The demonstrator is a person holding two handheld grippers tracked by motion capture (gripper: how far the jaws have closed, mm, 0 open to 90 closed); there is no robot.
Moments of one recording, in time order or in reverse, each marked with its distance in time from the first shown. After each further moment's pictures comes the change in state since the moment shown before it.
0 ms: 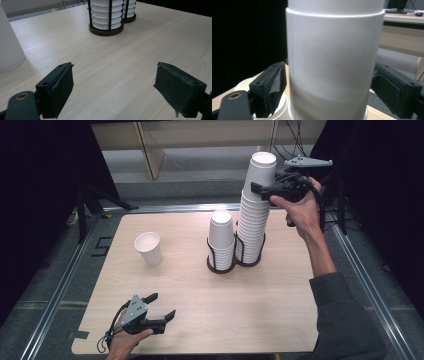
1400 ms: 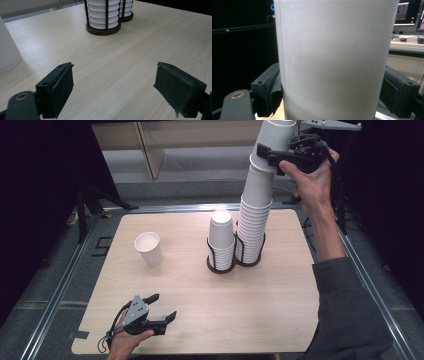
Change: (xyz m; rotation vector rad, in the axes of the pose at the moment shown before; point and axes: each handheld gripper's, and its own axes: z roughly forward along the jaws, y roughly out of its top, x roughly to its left) left arm -0.002 0.000 0.000 0.013 -0.016 0.017; right arm 0.010 0.073 -0.036 -0.171 -0.045 0.015
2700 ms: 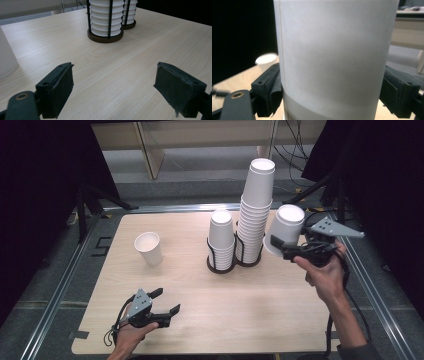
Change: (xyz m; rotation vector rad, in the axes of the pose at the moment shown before) left arm 0.005 0.009 0.017 -0.035 0.013 -0.052; right arm 0.023 -0.176 -0.090 0.131 0.052 0.009
